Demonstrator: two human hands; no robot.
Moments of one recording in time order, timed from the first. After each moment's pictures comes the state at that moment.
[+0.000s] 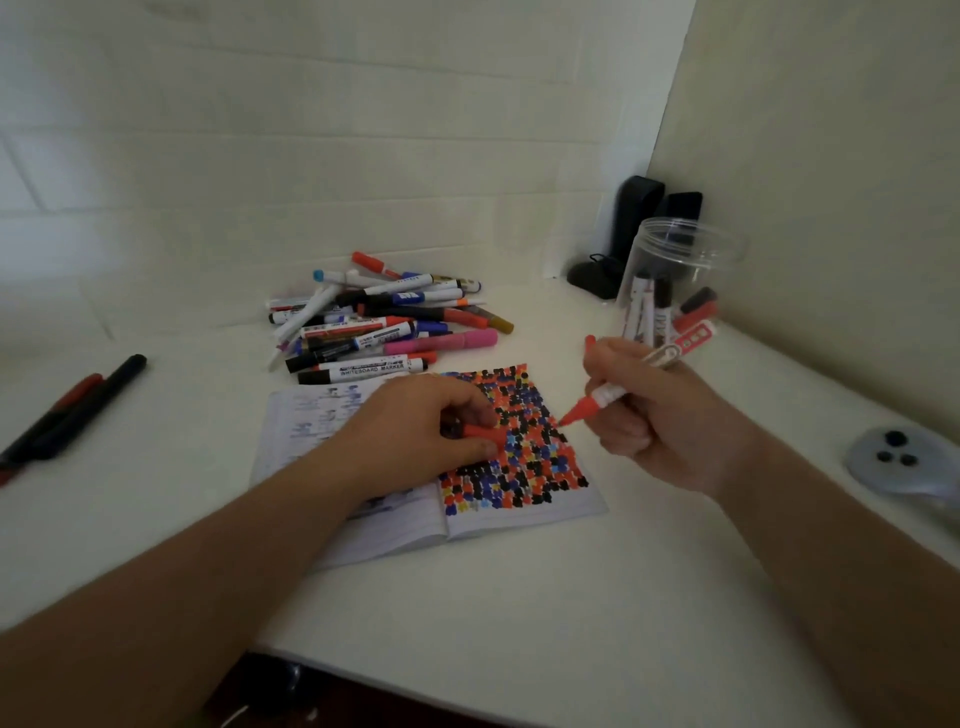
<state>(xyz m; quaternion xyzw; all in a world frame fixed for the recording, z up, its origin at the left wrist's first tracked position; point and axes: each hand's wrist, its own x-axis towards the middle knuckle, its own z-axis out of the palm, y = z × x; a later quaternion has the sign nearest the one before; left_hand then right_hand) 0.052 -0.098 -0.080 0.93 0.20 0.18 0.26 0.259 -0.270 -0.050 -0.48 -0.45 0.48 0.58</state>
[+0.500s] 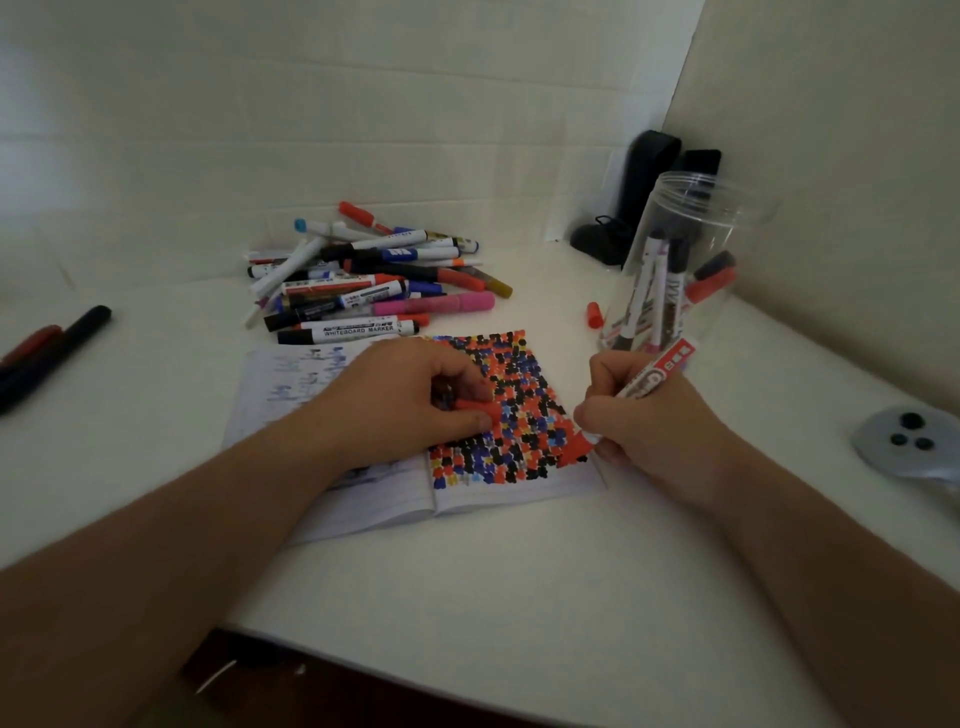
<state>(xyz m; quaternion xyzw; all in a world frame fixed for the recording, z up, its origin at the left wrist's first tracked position) 0.052 -0.097 -0.082 0.92 0.19 0.19 0.28 0.237 -0.271 -0.074 -0.67 -0.46 0.26 0.52</state>
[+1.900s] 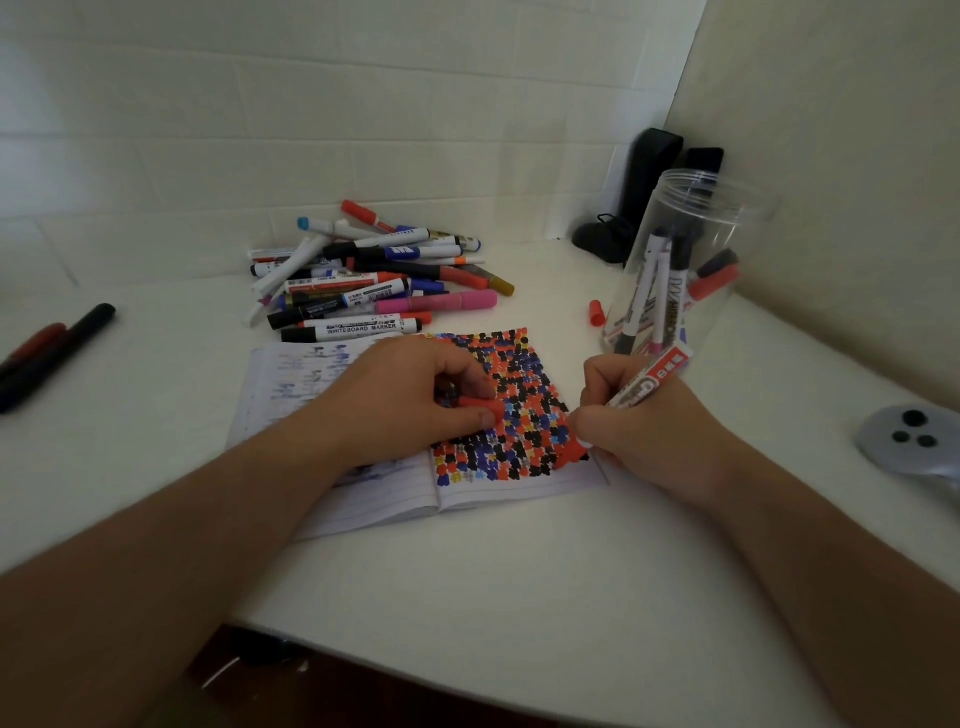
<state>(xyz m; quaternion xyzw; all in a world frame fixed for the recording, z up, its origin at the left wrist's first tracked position) 0.052 -0.096 -0.082 0.93 0.19 0.18 0.27 0.233 -0.272 -0.073 -0.70 -0.49 0.23 0.47</state>
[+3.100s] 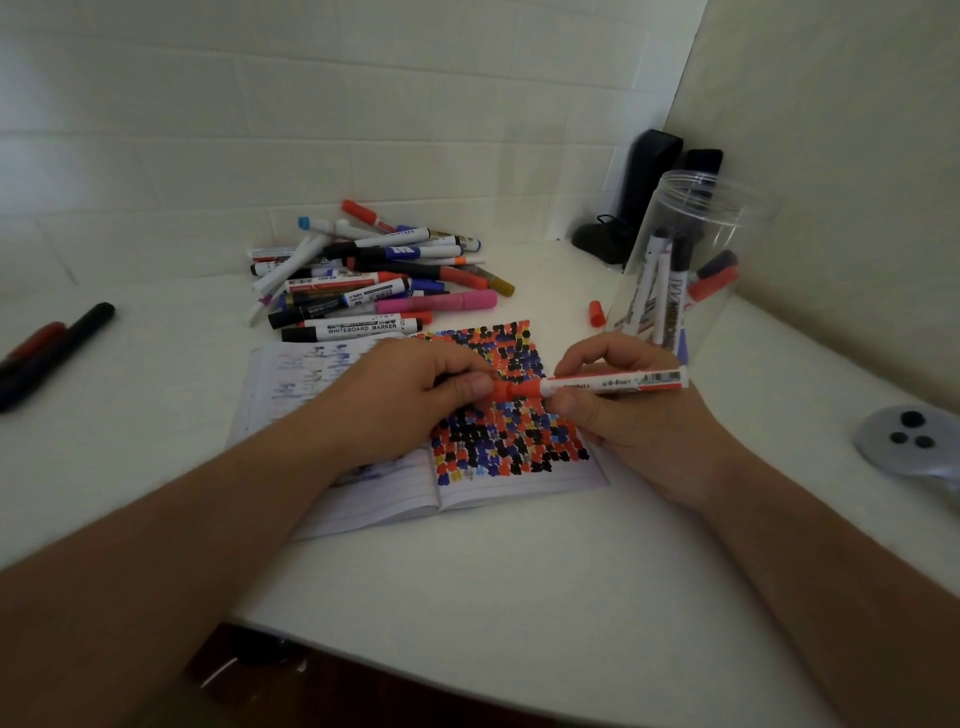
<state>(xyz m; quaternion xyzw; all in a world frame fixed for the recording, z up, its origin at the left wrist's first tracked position) 0.050 -0.094 -0.082 0.92 0.17 0.18 0.29 0.232 -0.271 -0.075 -0.60 -0.53 0.24 0.55</state>
